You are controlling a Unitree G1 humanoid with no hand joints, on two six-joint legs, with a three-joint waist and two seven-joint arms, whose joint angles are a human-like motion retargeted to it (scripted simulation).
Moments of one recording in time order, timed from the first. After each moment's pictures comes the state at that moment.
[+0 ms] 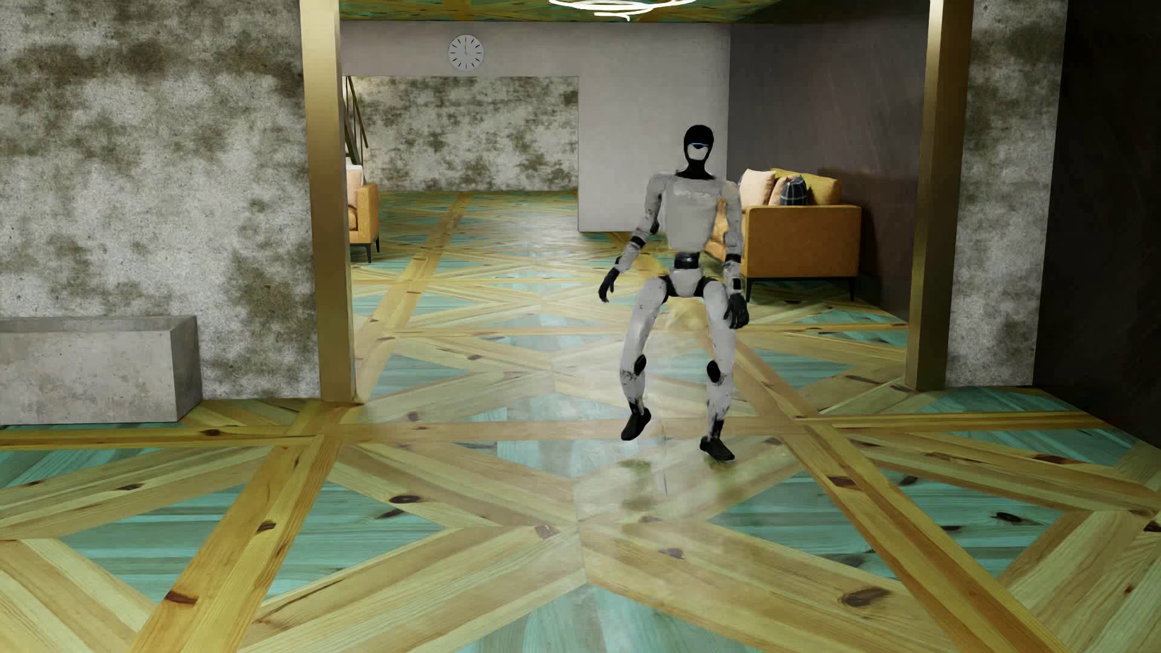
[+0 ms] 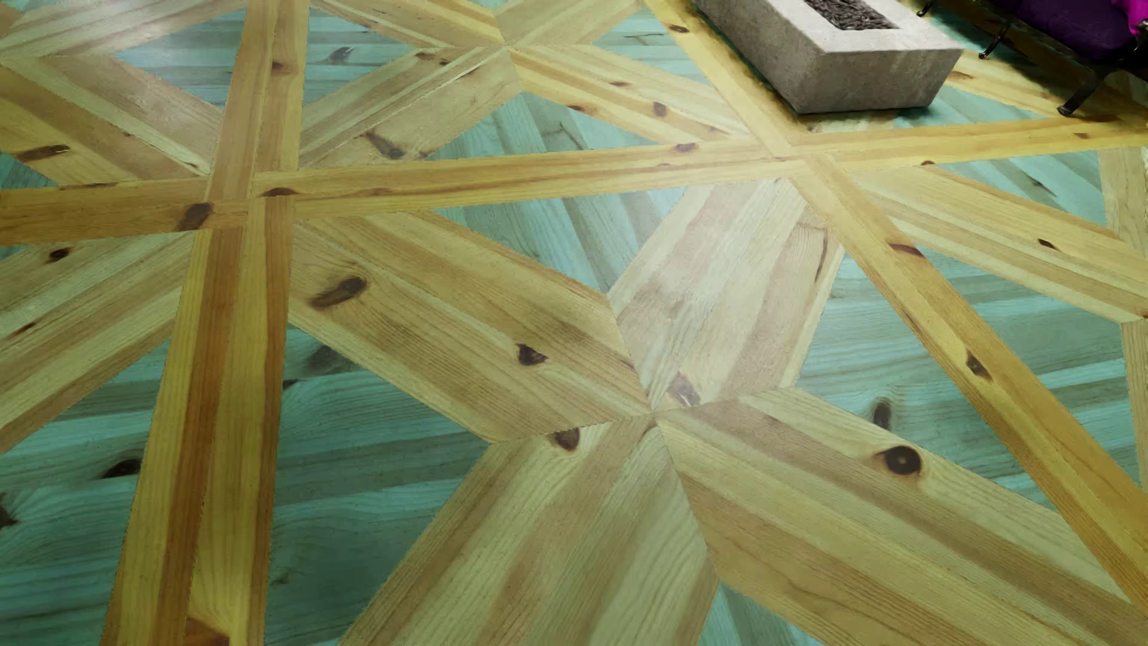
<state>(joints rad) -0.27 -0.53 0.01 0.25 -0.30 -0.11 0.57 -0.13 0.00 0.49 1.09 0.05 0.31 -0.23 -0.28 0.22 -0.12 0.03 0.20 -0.35 -0.26 0.96 0.59 0.60 -0.68 0.37 0.22 0.05 -0.05</state>
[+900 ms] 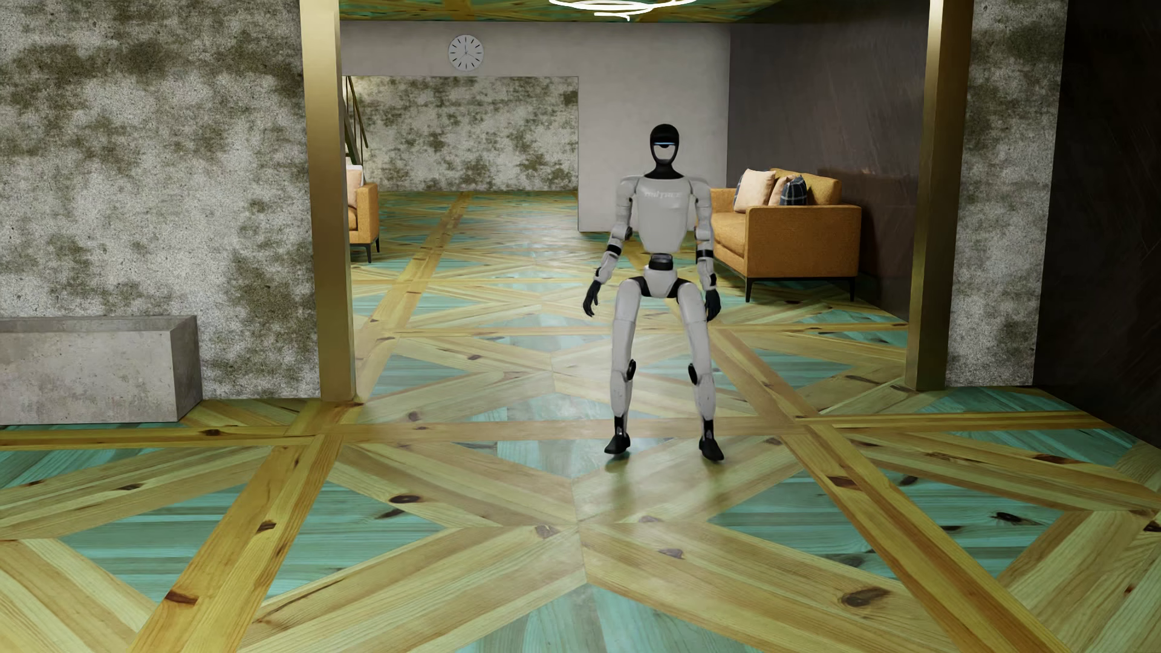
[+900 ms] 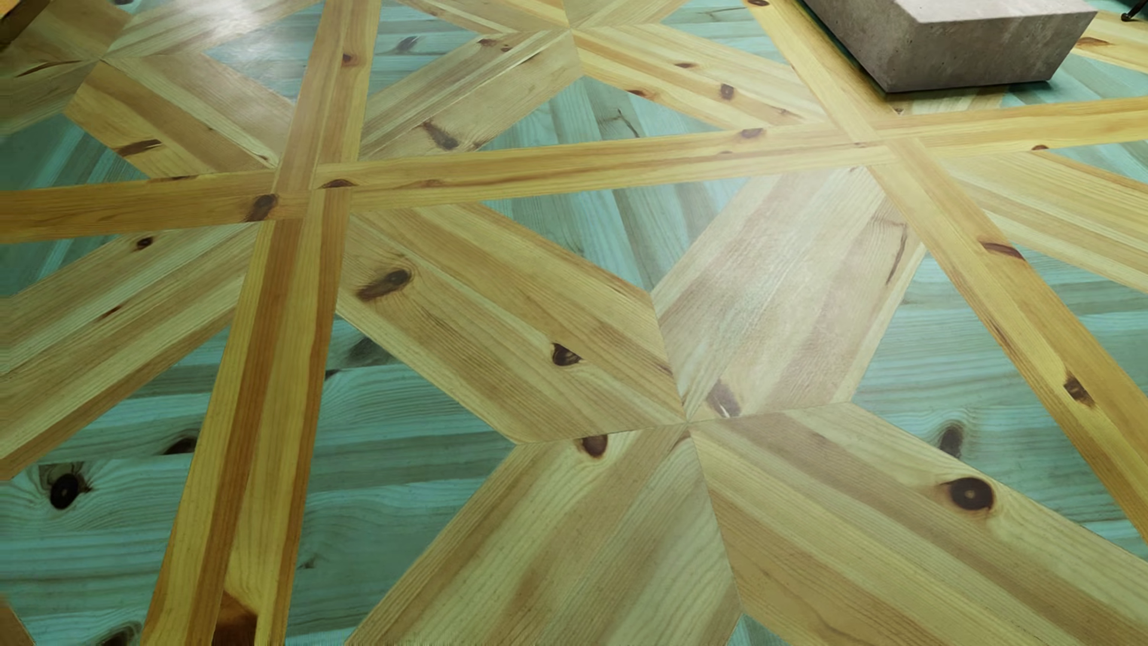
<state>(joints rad) -0.31 -0.22 -0.02 0.27 -0.10 0.05 0.10 -0.28 0.00 0.41 0.35 0.25 0.23 -0.21 -0.30 0.12 -0.06 -0.14 0.06 -0.24 -0.31 0.95 0.69 0.51 -0.65 0.43 0.20 -0.05 -0.10</state>
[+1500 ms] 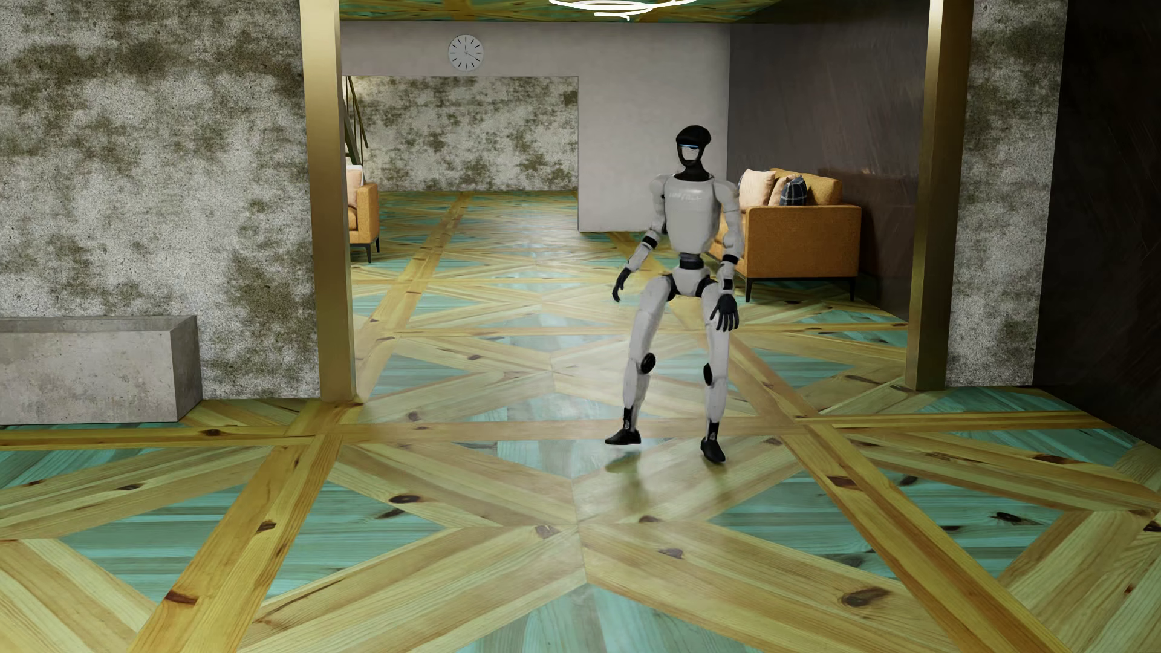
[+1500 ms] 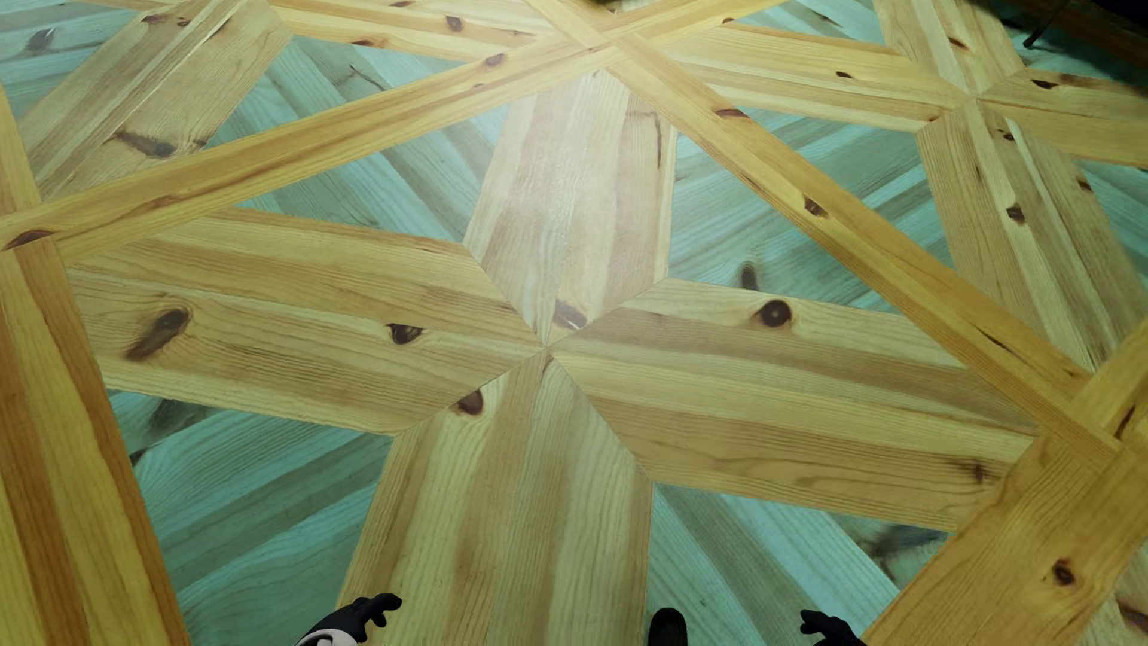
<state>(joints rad) -0.29 -0.41 -0.03 0.29 -0.17 -0.04 0.61 -0.11 0.06 0.53 0.28 -0.04 0.27 -0.28 -0.16 0.28 -0.07 0.01 0.22 -0.28 -0.17 0.81 0.47 0.59 -0.70 0.36 0.11 0.04 -0.02</state>
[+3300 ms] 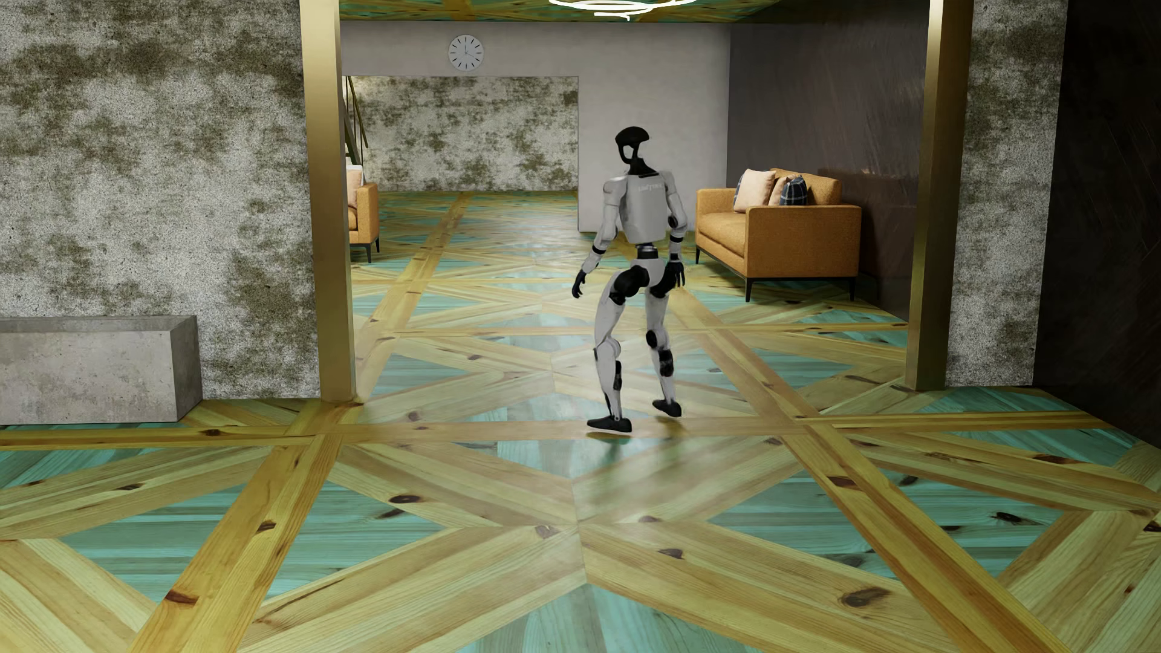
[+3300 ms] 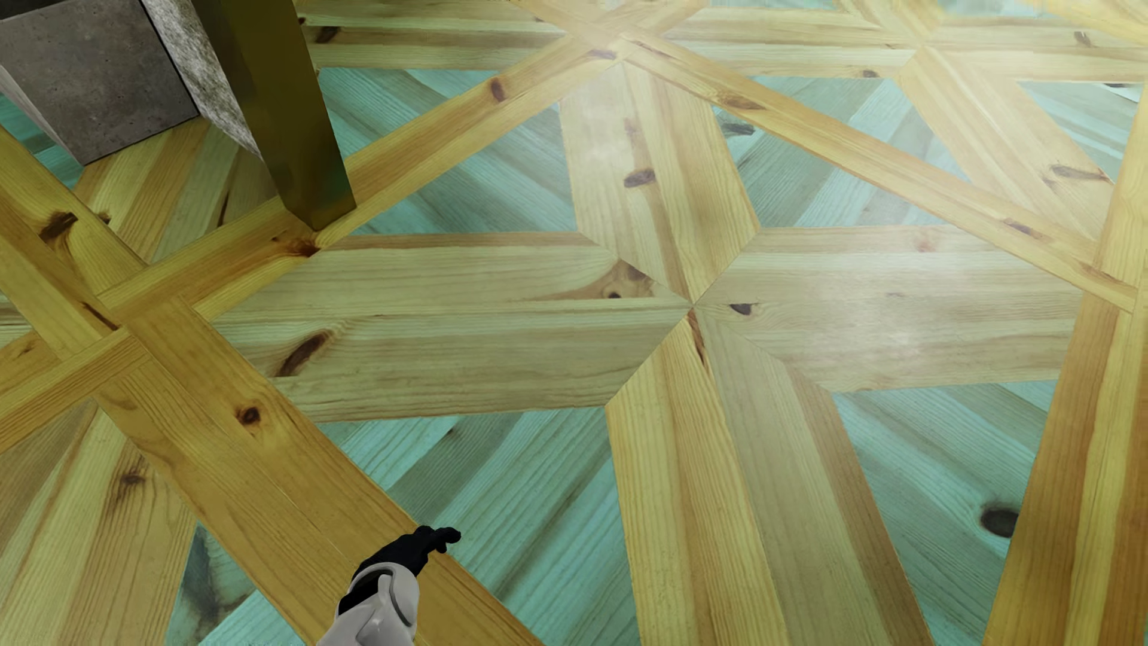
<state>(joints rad) -0.35 -0.40 -0.02 0.16 -0.30 -0.11 0.37 -0.21 0.04 0.46 0.54 -0.18 0.24 -0.22 -0.25 0.22 -0.16 0.02 0.16 -0.39 -0.10 0.82 0.70 0.58 -0.78 0.33 0.21 0.09 0.05</state>
